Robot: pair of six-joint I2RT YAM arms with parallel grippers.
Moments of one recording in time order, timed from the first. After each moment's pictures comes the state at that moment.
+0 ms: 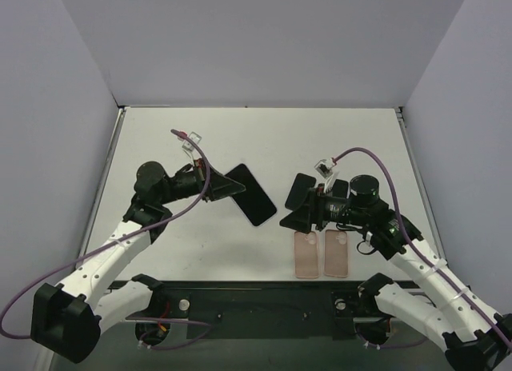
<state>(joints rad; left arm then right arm) -0.42 1.02 0.69 0.47 0.80 -1.05 0.56 0.79 0.73 -0.31 -0.58 0.57</state>
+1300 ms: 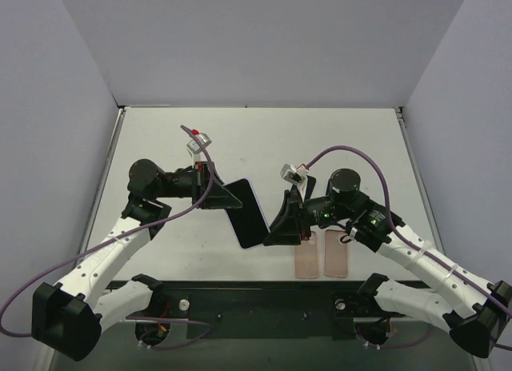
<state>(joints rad) -0.42 1.03 0.76 0.59 1.18 -1.24 0.75 0.95 0.82 -0.06 -0.93 0.51</state>
